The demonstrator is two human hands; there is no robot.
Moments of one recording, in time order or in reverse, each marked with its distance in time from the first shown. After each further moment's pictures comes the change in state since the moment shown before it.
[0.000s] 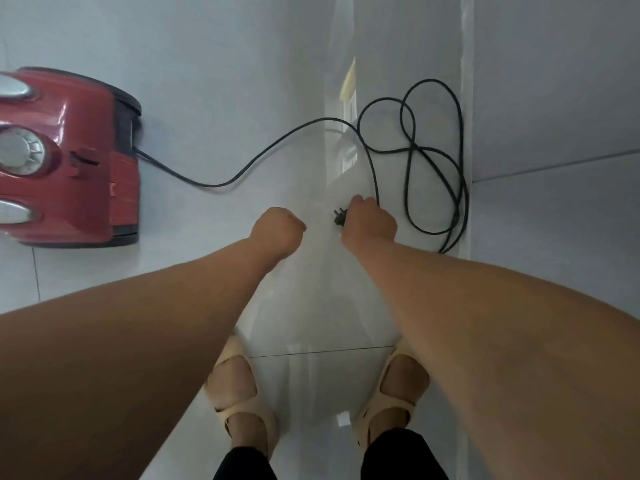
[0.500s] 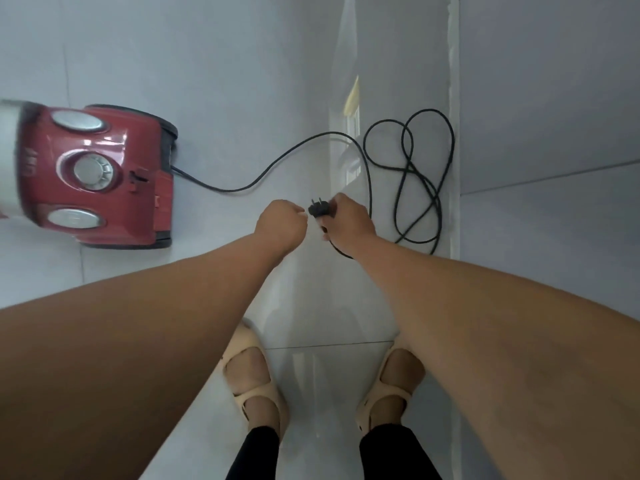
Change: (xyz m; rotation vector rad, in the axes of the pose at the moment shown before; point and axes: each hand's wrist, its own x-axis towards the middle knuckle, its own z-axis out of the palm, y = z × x) left_hand -0.048 0.023 -0.035 -0.100 0.070 0.053; right_hand -0.043 -0.035 -0.046 0.653 -0.086 -0.047
